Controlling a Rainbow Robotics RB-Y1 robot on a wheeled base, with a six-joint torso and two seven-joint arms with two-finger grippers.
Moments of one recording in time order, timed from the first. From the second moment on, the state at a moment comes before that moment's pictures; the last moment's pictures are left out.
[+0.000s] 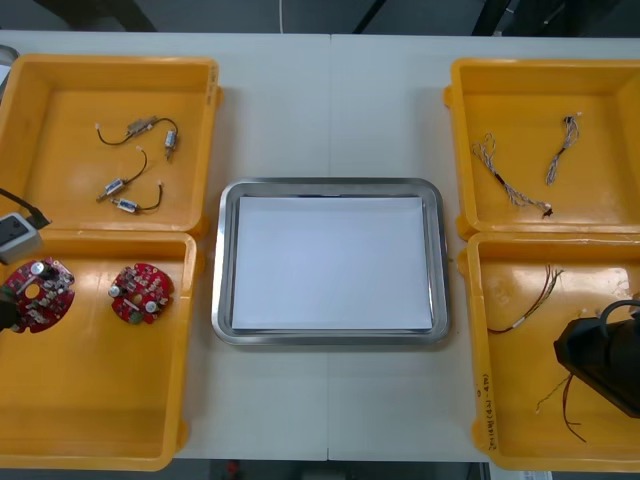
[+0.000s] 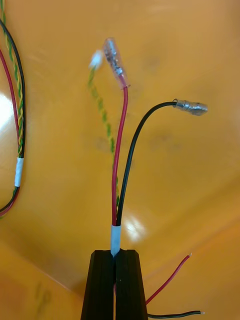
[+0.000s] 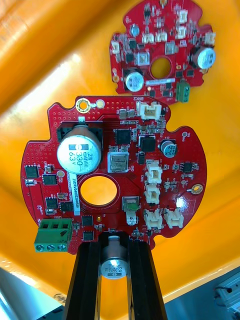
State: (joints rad) right arm 0.15 -0.37 -0.22 -2.37 -0.42 1.87 0.79; left arm 0.08 1.15 0.20 -2.23 1.10 1.61 -1.74
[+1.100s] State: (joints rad) right arm 0.01 -0.74 -0.49 -2.47 -0.82 1.91 1.00; left arm -0.46 1.00 -0.11 -2.23 1.02 1.82 -1.26
